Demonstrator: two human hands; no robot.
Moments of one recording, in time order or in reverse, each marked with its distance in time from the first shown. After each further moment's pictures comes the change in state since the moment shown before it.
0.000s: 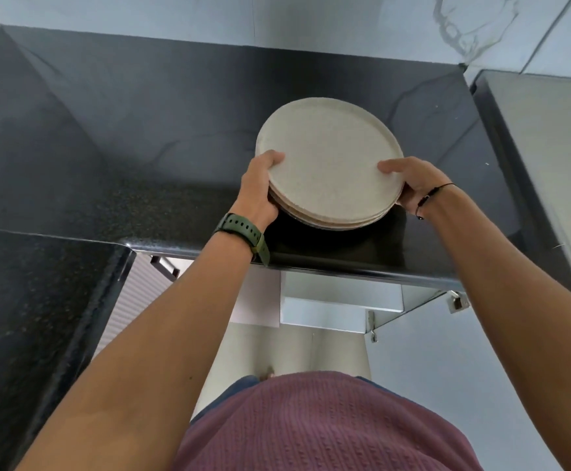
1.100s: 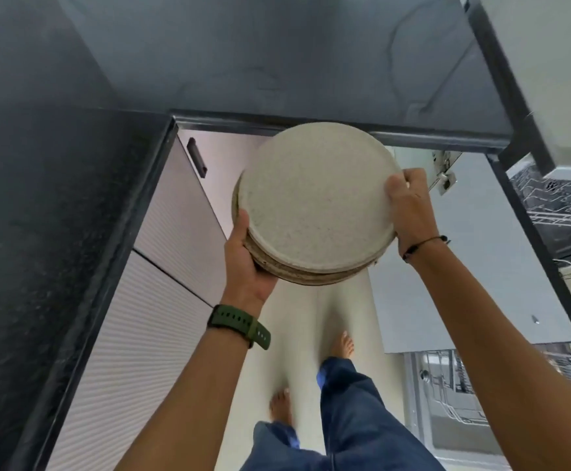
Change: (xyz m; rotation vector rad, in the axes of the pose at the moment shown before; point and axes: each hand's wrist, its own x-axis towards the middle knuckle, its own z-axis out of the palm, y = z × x) left_hand -0.249 -0.174 -0.151 -0.367 -0.128 0.096; right_hand -0.241 0.204 0.003 -0.234 0.218 -0.437
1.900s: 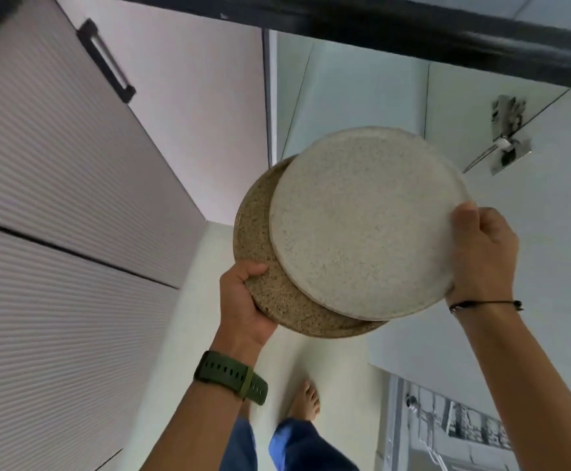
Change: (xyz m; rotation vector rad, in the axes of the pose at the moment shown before) left_hand 0.072 -0.158 -0.046 -0.136 0.345 -0.164; right_hand 0.080 0.163 -0.049 -0.033 0.215 0.082
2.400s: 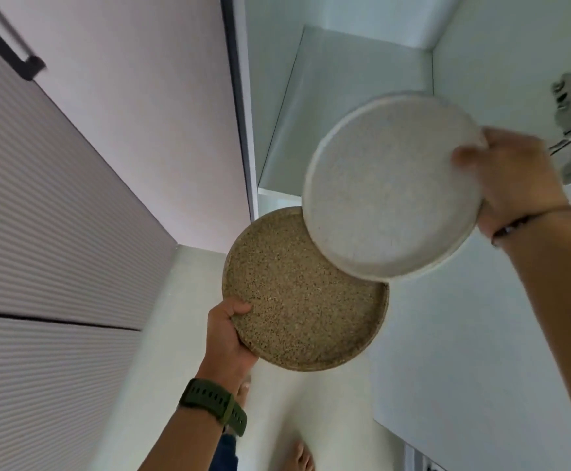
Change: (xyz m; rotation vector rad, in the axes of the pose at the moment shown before) left_hand 0.136 -0.040 -0.057 0.075 0.110 -0.085; right_hand 0.127 0.013 0.068 -0.085 -0.261 -0.098
